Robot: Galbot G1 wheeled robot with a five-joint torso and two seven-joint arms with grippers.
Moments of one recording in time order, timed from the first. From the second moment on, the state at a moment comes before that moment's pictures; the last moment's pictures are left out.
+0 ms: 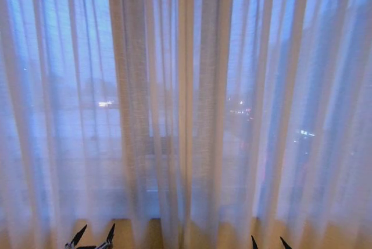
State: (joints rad) left arm 1.70 -1.49 -0.85 -2.30 -0.25 0.15 0.15; right arm -1.72 1.37 0.69 2.04 0.14 0.28 0.08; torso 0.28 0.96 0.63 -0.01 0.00
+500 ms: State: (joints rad) left arm 1.70 -1.49 -0.85 -2.30 -0.25 0.14 0.16; right arm -1.72 1.37 0.70 2.02 0.13 0.32 0.04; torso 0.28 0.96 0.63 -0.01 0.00
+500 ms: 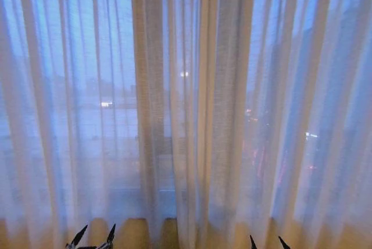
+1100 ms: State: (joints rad) left arm 1.71 -1.50 -0.85 -2.31 -0.23 0.12 0.16; right arm -1.73 1.37 0.71 2.00 0.10 0.38 0.02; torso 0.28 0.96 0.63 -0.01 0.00
